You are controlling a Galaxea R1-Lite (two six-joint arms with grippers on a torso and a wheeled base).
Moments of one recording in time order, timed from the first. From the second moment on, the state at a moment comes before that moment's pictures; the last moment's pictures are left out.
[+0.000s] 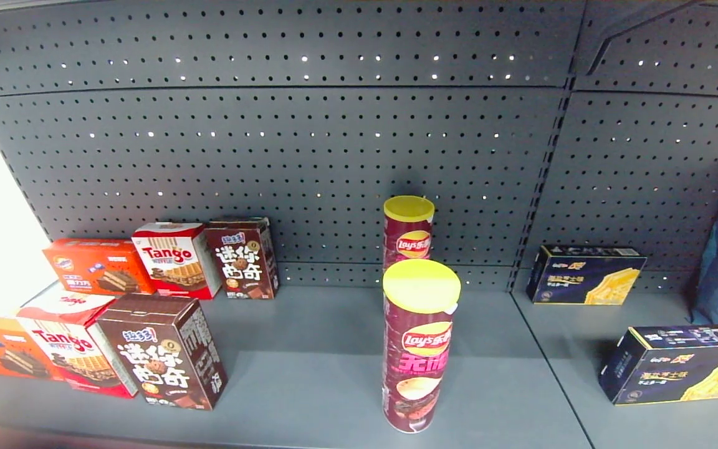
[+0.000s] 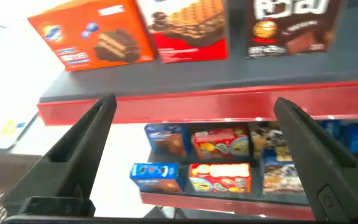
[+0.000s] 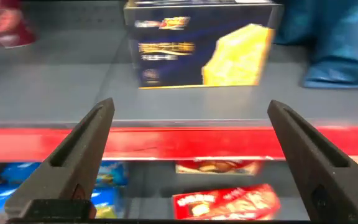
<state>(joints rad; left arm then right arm) -0.07 0.15 -0.06 0.05 0.24 0.21 -0.18 0.08 -0.03 0.01 0.19 0.00</state>
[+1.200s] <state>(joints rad) -0.01 0.03 -0.06 0.05 0.24 0.28 -0.26 0.07 0.00 0.00 0.04 0.00</state>
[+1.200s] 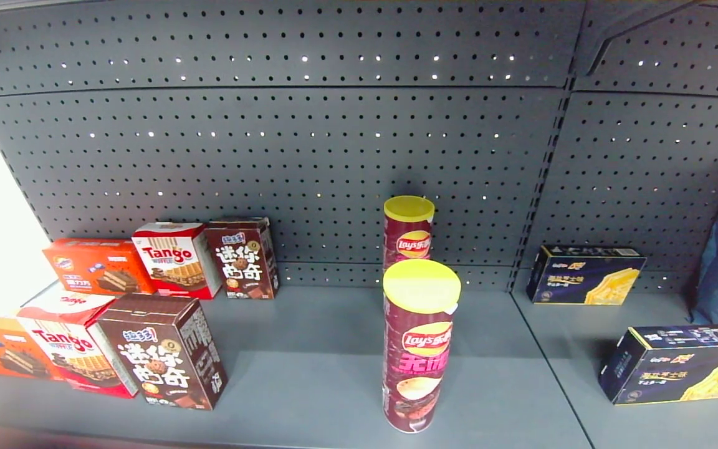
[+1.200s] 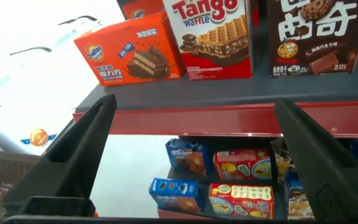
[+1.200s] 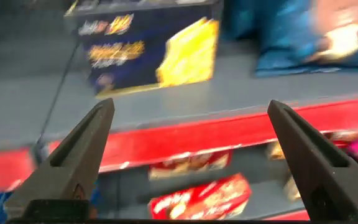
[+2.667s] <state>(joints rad) 0.00 0.00 0.00 -0.07 -0.28 0.07 0.00 0.00 0.00 0.00 0.04 0.00</state>
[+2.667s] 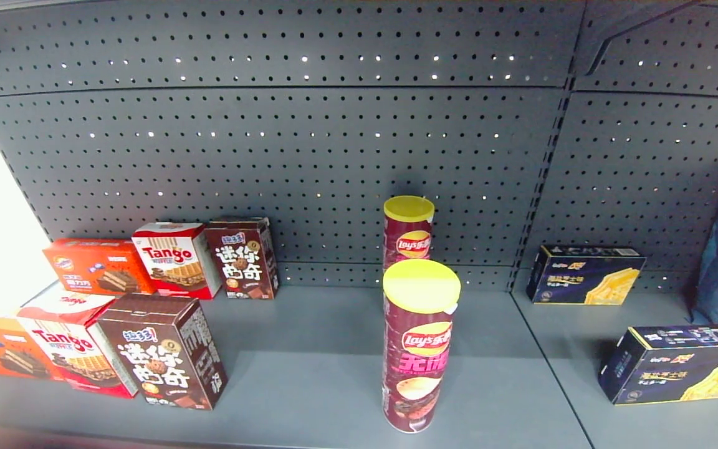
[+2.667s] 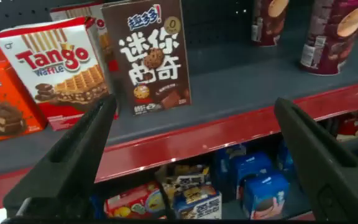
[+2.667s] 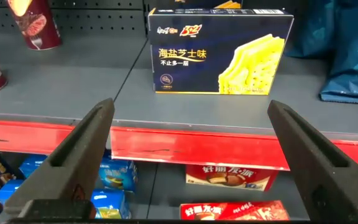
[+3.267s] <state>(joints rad) 0.00 0.00 0.00 -0.02 -0.20 0.14 0.00 0.00 0.00 0.00 0.04 0.00</state>
